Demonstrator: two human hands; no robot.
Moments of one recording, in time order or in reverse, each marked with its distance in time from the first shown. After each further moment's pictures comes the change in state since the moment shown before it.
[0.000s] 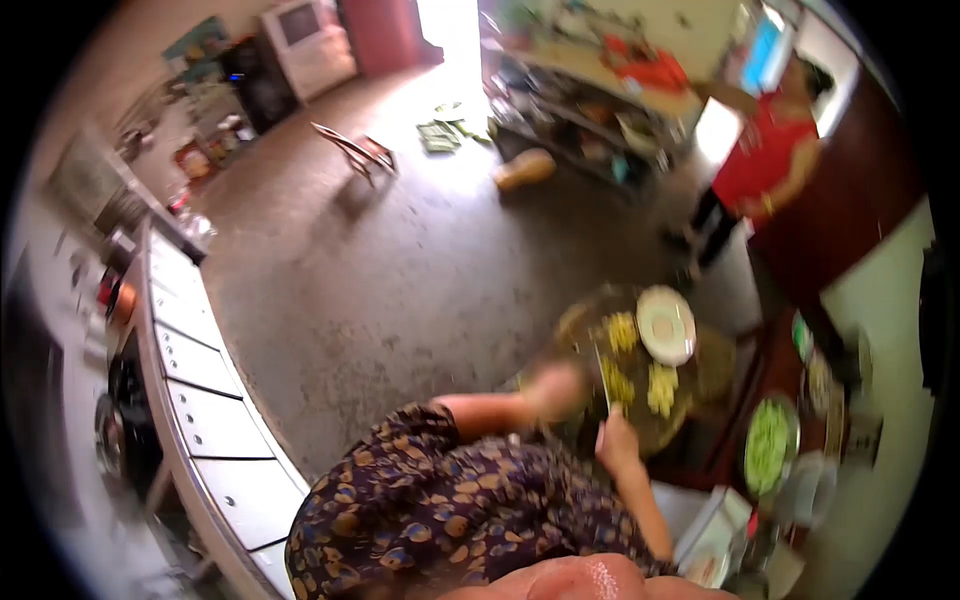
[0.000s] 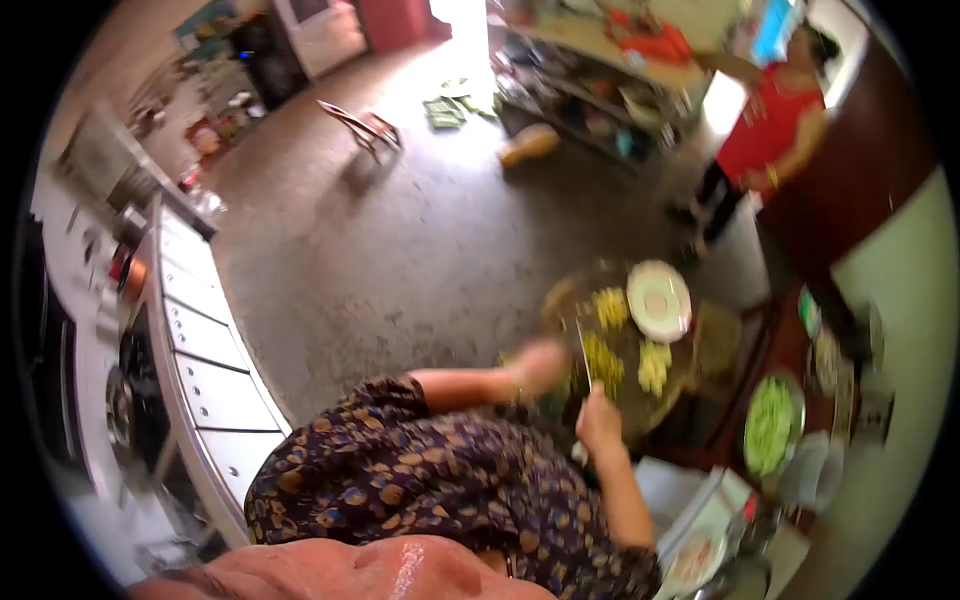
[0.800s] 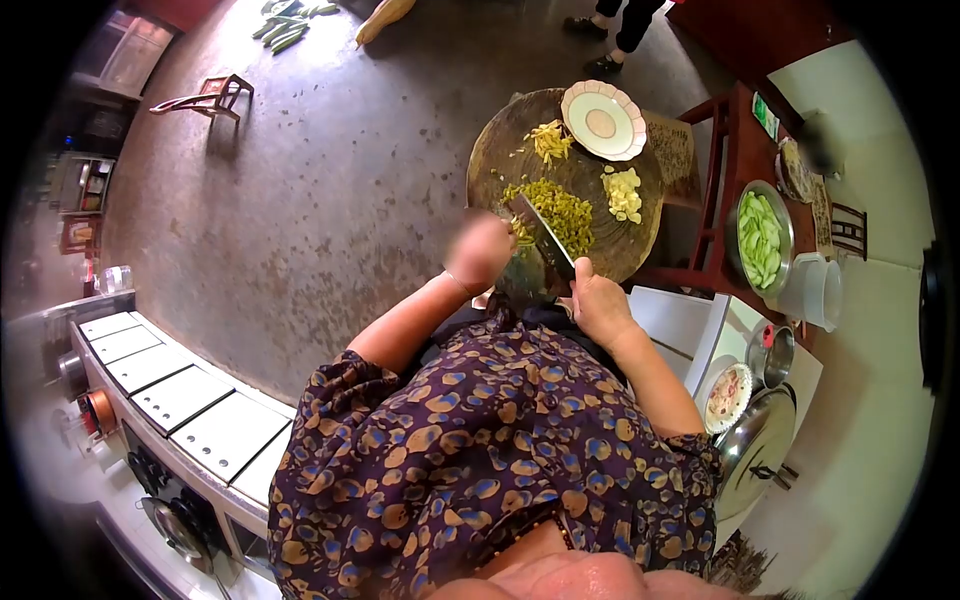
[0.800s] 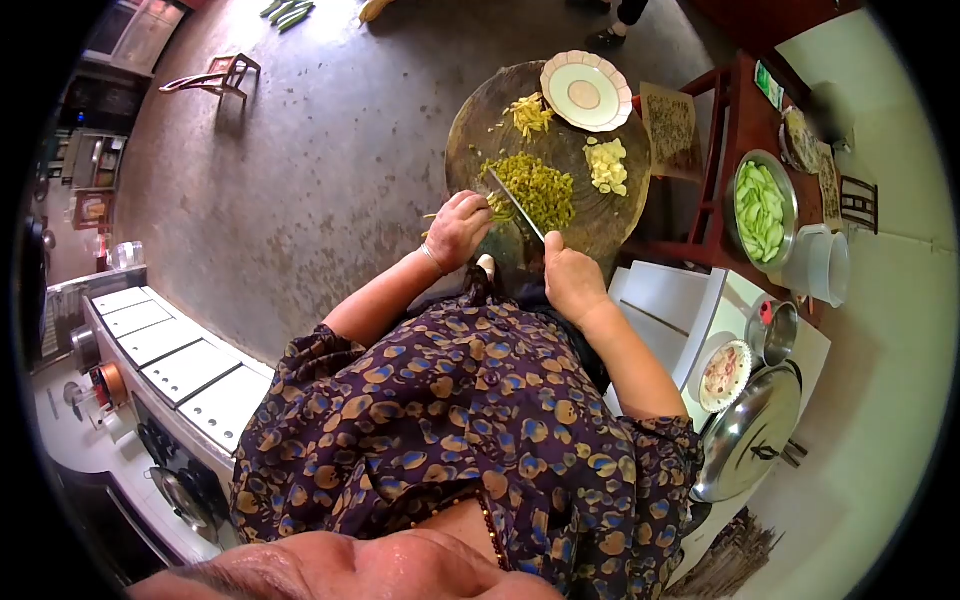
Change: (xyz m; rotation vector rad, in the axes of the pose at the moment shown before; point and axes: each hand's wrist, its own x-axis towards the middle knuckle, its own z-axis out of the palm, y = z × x) left_hand -0.016 -0.012 -0.047 -0.635 -0.116 -0.147; right_hand -0.033 -0.014 -0.023 -0.080 -0.162 0.100
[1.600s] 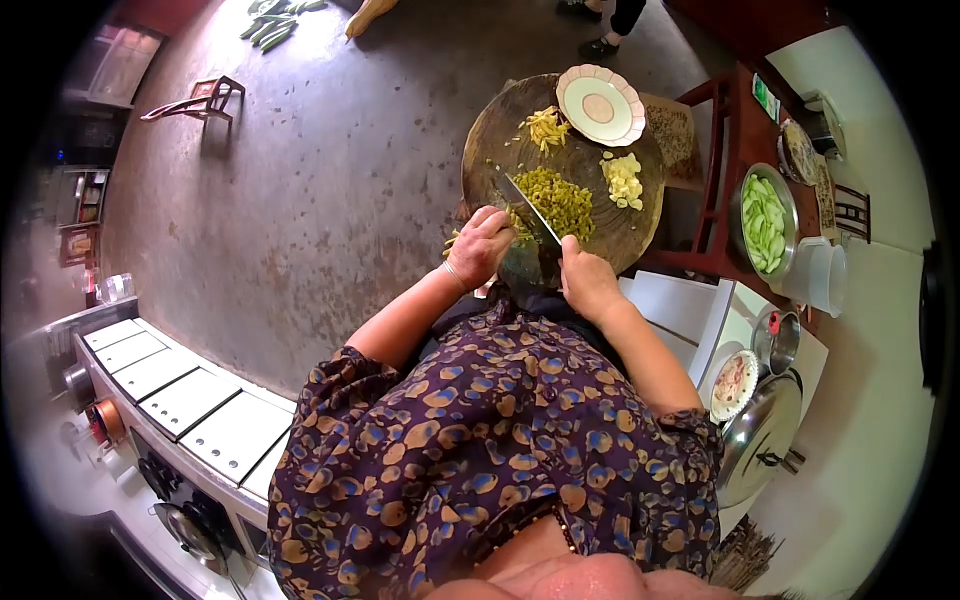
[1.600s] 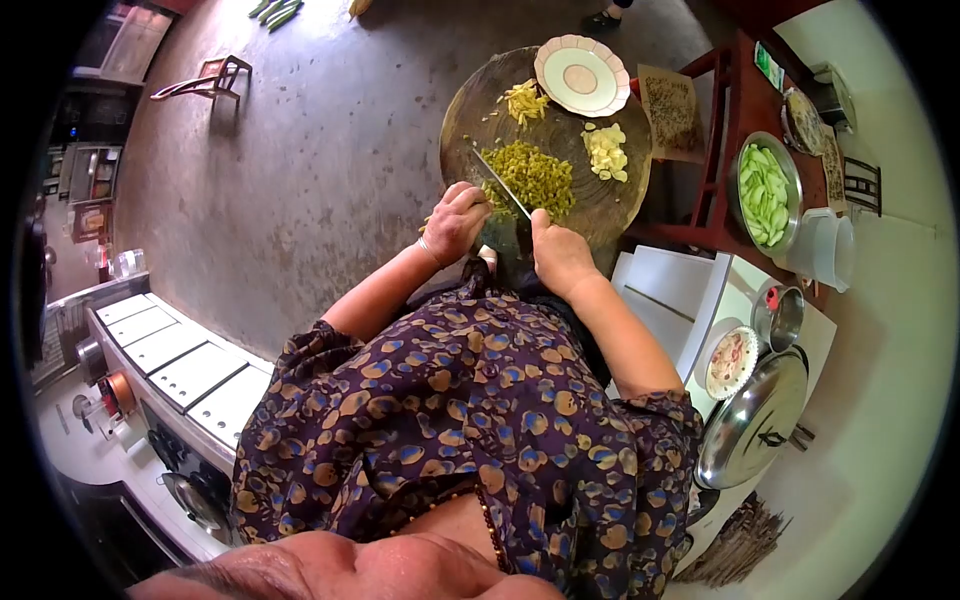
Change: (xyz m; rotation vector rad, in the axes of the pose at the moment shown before) left_hand 0.007 0.002 -0.010 -0.109 0.133 0.107; right_hand 0.027 -0.006 0.008 -0.007 -0.099 0.020
